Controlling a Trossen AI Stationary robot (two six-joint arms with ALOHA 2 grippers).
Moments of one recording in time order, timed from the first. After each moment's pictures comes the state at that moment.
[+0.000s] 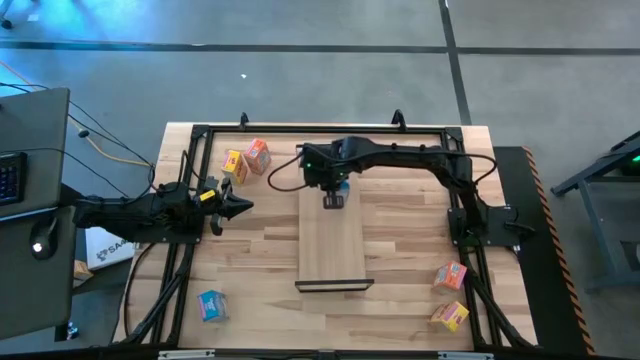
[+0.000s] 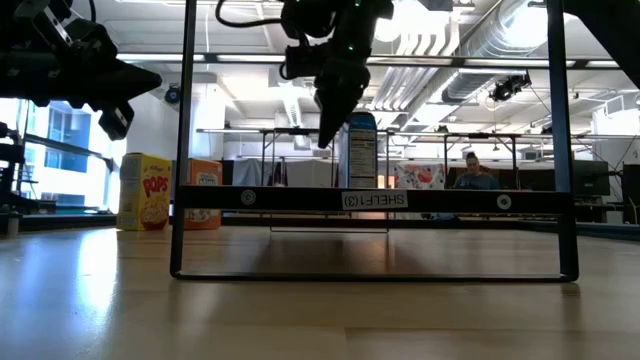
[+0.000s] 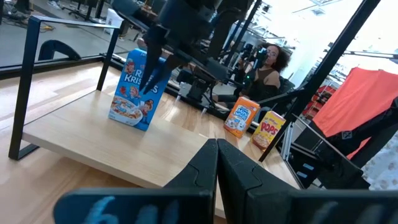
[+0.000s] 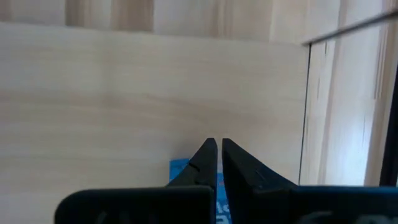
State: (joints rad) left arm 0.01 0.01 0.01 0.01 -0.04 -0.43; right arm -0.17 2.08 1.93 -1.10 0.06 -0.29
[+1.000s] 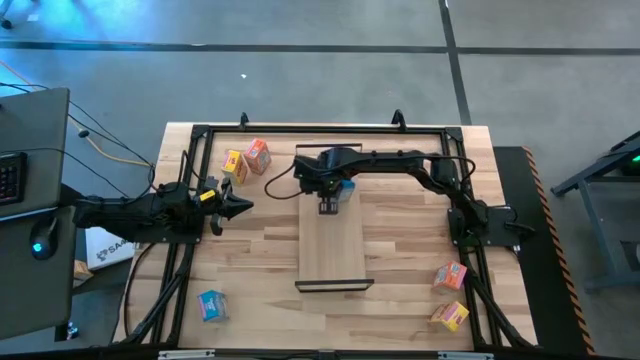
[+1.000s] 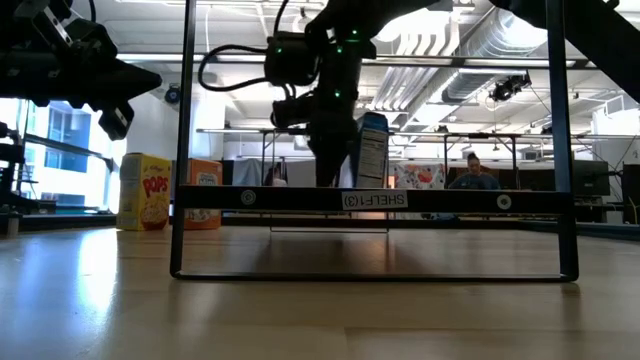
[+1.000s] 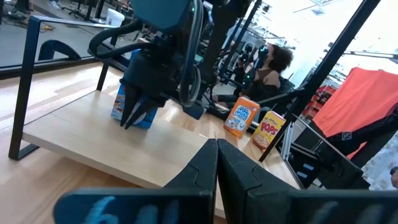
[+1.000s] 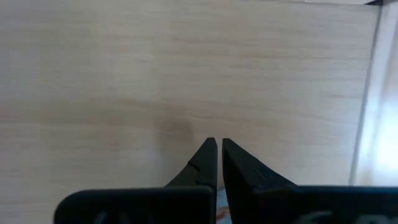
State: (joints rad) left arm 0.01 0.01 0.01 0.01 -0.04 -0.43; right arm -0.17 2.23 1.93 -1.06 0.09 -0.25
